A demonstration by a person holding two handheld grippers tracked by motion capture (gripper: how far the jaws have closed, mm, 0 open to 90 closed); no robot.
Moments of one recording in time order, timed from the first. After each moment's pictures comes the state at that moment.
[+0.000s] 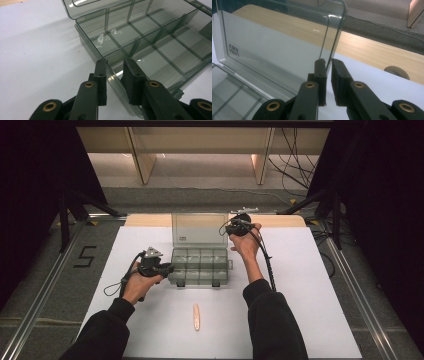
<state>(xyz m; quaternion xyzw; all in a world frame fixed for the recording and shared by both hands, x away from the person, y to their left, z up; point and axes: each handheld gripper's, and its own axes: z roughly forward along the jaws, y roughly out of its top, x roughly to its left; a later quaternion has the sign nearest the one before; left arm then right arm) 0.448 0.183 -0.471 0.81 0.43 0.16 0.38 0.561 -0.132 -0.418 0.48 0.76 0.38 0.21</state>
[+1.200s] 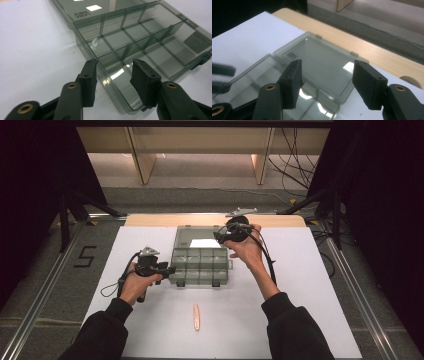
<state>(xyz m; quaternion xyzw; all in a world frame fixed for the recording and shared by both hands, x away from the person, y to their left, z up) 0.441 0.186 -0.464 0.77 0.46 0.13 0.42 0.510 -0.118 -0.377 0.41 0.79 0.41 0.19</state>
